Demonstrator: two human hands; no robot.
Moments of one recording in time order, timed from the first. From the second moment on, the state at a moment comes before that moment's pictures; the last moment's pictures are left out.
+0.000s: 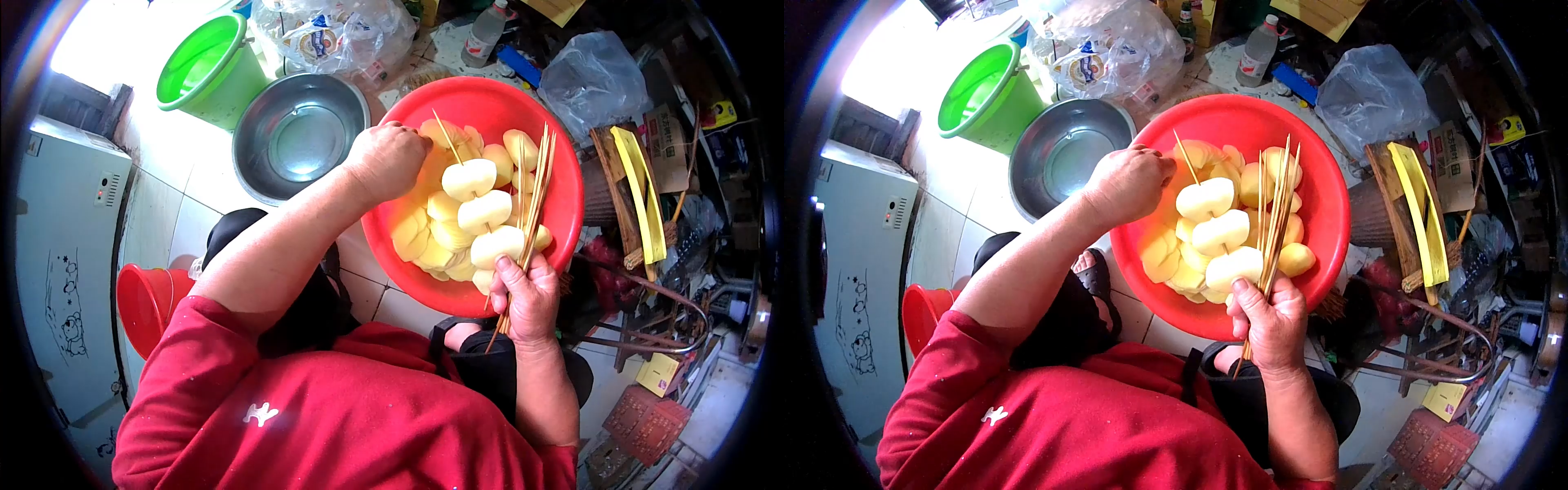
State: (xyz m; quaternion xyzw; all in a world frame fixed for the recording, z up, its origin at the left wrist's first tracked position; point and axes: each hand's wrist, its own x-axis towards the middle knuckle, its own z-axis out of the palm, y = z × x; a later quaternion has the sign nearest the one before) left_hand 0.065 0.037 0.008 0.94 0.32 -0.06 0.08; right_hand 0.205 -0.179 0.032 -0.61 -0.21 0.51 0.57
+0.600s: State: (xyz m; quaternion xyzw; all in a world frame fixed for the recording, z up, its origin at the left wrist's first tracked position) left_hand 0.053 0.067 0.033 0.37 0.41 0.36 0.75; right_hand 0.206 -0.183 0.035 -0.59 -0.23 0.53 0.56
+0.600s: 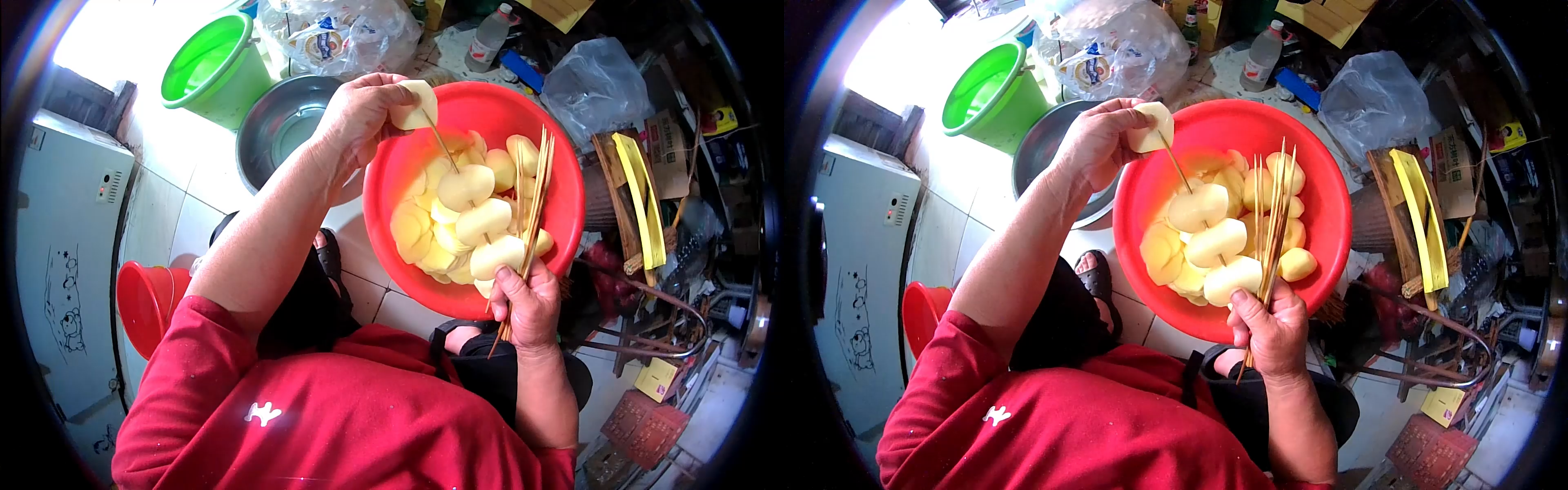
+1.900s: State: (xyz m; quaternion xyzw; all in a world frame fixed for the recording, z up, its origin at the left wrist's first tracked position) left_hand 0.054 0.059 0.033 0.37 0.40 0.29 0.79; right_hand 0.202 -0.182 0.028 -0.60 -0.28 0.51 0.55
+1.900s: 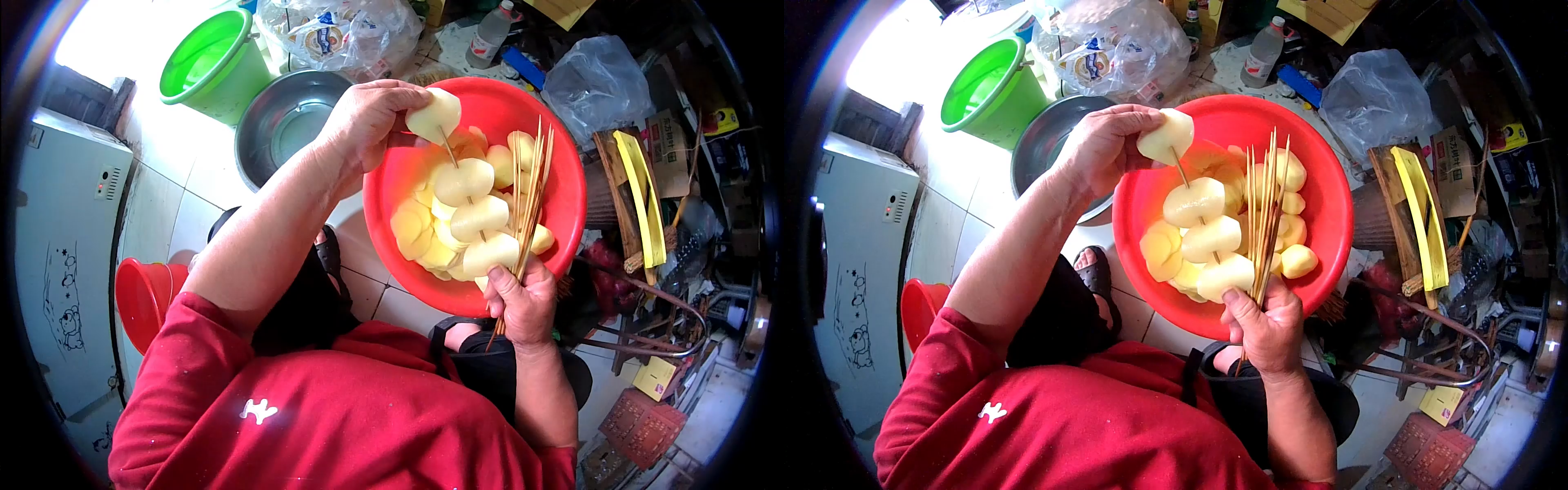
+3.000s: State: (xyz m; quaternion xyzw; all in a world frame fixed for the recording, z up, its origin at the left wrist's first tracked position) left_hand 0.060 0.065 0.007 0.73 0.45 0.21 0.48; right_hand 0.215 -0.181 0.032 -0.58 -0.18 0.50 0.62
